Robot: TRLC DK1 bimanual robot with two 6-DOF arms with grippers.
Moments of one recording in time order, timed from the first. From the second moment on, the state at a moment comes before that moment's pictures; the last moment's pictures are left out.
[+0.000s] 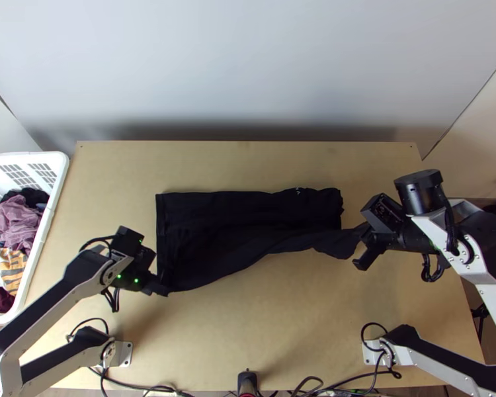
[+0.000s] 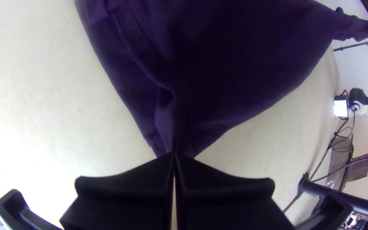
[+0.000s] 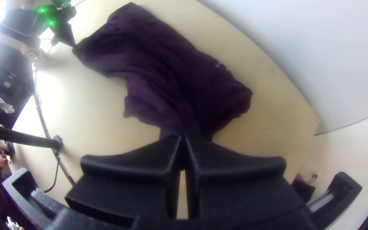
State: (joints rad) left arm -0.33 1.10 0.64 -0.86 0.22 0.00; right arm 0.47 1.11 1.45 -1.30 -0.09 -0.34
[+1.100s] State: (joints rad) left arm 0.02 1.26 1.11 -0.90 0.23 0.06; right arm 0.38 1.25 1.46 -1.18 -0.05 -0.43
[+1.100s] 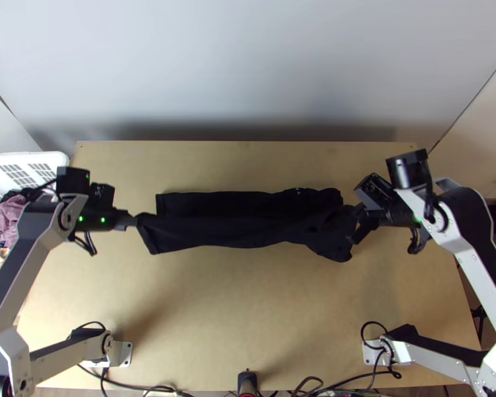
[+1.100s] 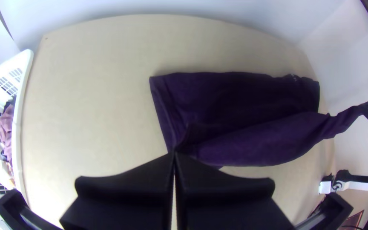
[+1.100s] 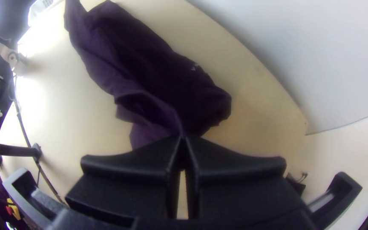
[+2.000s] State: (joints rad) left arm 0.03 1.72 1.49 -0.82 0.23 0.03; right arm 0.21 1.72 1.62 -0.97 -0.05 -0.54
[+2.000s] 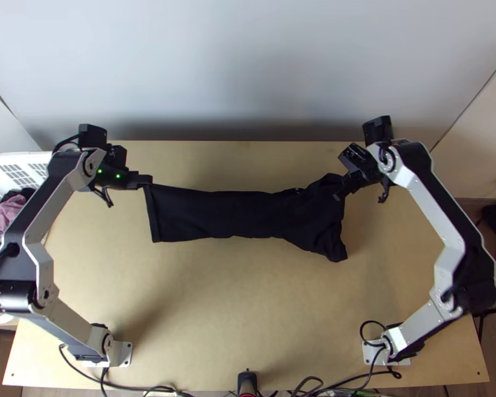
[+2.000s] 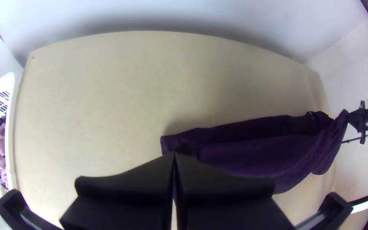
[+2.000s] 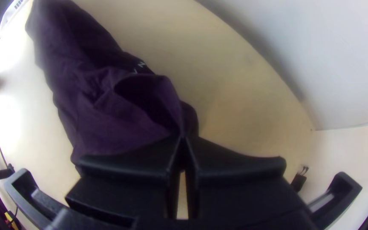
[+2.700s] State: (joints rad) left arm 0.01 1.91 1.51 -0.74 0.23 0.03; right arm 0.17 1.95 1.66 -0.90 -0.03 -0.55
